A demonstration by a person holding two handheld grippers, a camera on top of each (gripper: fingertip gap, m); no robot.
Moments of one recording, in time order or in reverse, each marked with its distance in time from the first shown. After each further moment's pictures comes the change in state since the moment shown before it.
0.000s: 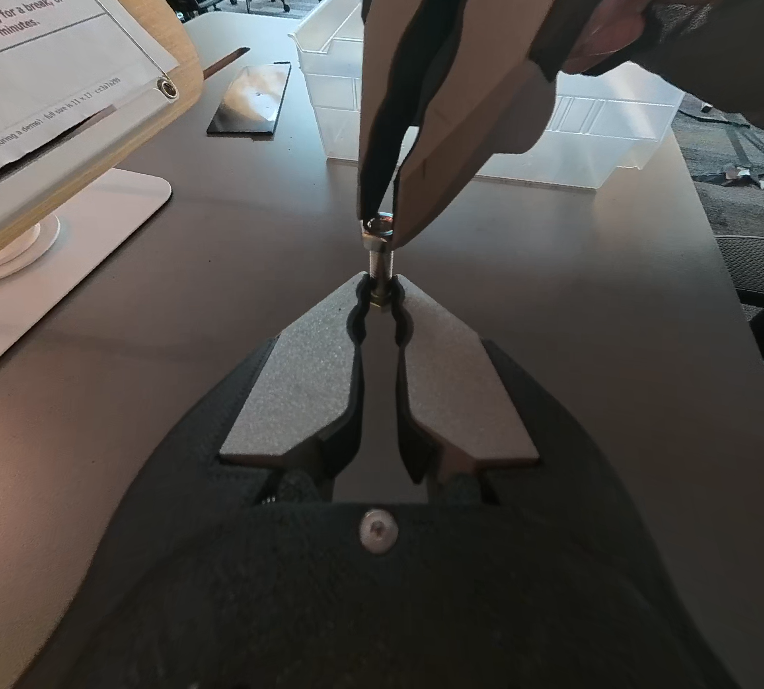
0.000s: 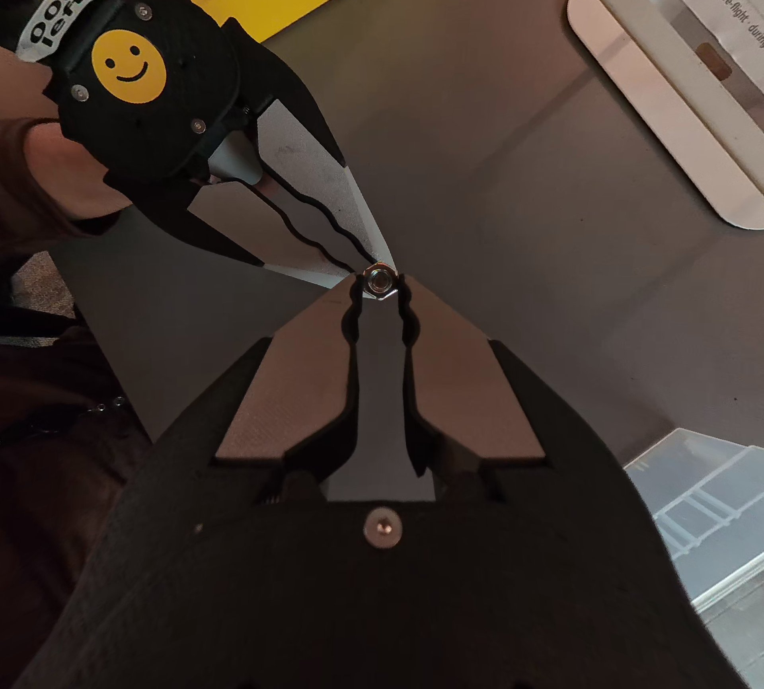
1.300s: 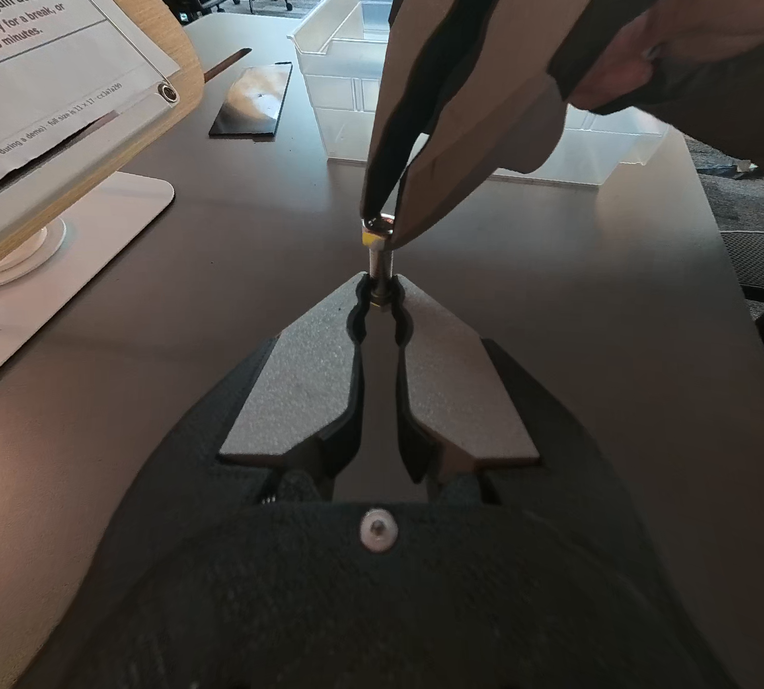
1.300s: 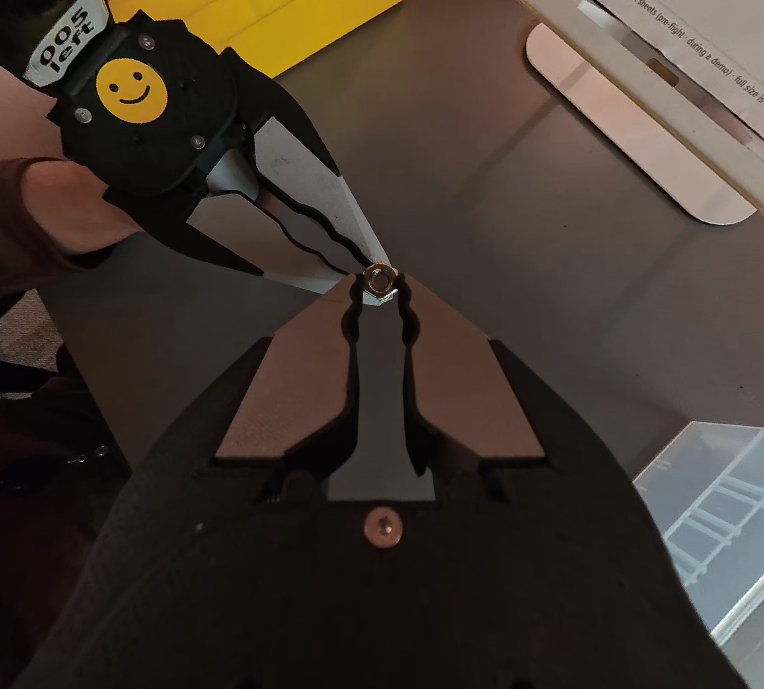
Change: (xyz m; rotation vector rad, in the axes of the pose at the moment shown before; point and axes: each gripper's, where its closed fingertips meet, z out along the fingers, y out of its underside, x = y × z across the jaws) left arm 0.002 -0.001 0.000 -0.006 -0.009 0.014; right arm -0.002 0.000 -0.002 0.134 0.064 0.036
